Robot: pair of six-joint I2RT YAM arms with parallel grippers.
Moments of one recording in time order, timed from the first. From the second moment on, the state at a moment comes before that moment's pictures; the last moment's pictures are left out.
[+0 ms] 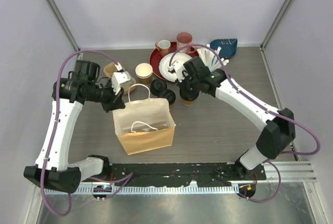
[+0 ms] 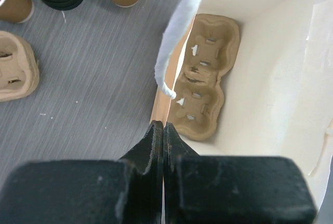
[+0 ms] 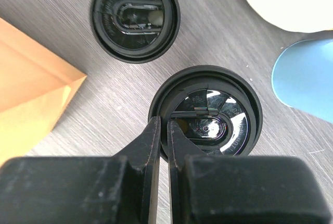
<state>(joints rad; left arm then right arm) -0.16 1.19 1.46 -1.35 0.68 0.75 0.67 1.59 1.41 -0.73 -0.06 -0.21</state>
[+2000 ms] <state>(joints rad) -0.17 1.26 1.52 -1.36 0.70 0.77 1.02 1.81 2.17 -1.30 -0.35 -0.71</state>
